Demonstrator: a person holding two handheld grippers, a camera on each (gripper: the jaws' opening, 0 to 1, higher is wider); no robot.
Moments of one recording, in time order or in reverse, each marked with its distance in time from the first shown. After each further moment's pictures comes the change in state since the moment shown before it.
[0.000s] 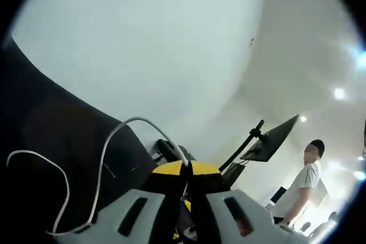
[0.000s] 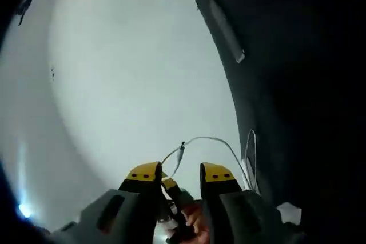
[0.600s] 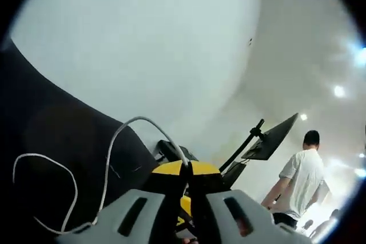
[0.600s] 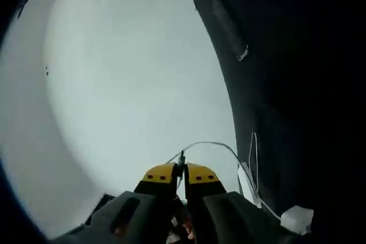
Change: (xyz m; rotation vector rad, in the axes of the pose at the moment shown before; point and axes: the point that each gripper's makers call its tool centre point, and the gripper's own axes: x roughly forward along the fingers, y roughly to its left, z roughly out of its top) left arm -0.015 0.005 0.006 0.018 -0.004 0.007; right arm 0.021 0.005 0.005 -0.093 -0.034 -0.059
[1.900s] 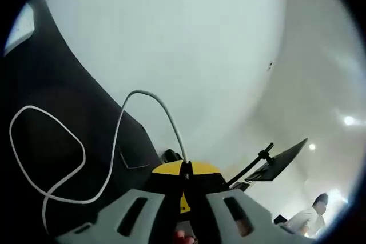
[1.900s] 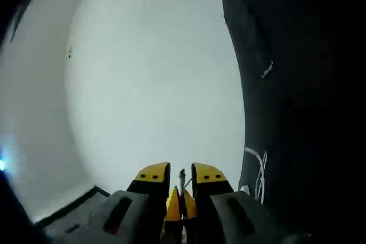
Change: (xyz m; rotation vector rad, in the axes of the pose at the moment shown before) left arm -0.013 0.034 -0.019 -0.182 -0.148 0.106; right arm -0.004 0.018 0.014 -0.271 -0.158 0.109
